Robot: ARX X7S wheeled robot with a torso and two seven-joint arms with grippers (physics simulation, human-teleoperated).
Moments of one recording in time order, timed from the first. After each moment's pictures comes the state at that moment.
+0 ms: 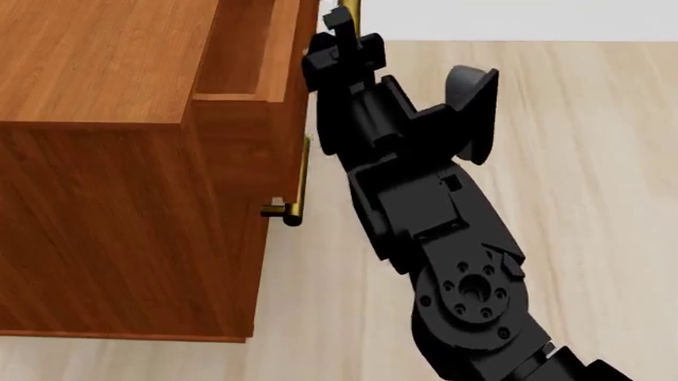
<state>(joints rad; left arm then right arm) -0.78 -0.68 0.13 0.93 -0.75 -0.62 -0.62 1.18 0.28 -0.94 0.40 2.30 -0.26 0.22</state>
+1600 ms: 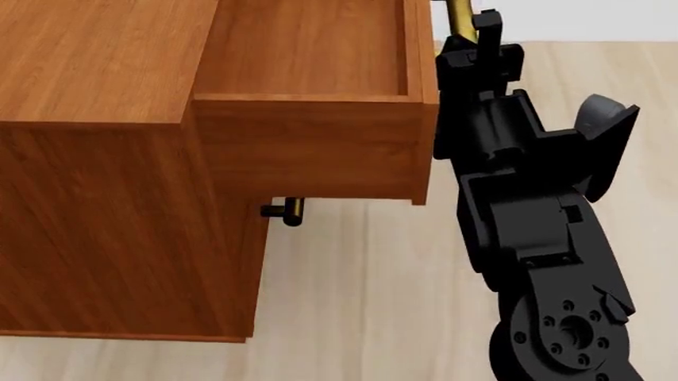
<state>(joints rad) -0.82 -0.68 0.18 0.93 -0.76 -0.62 -0.64 1.07 0.45 -0.81 0.22 2.29 -0.43 0.30</state>
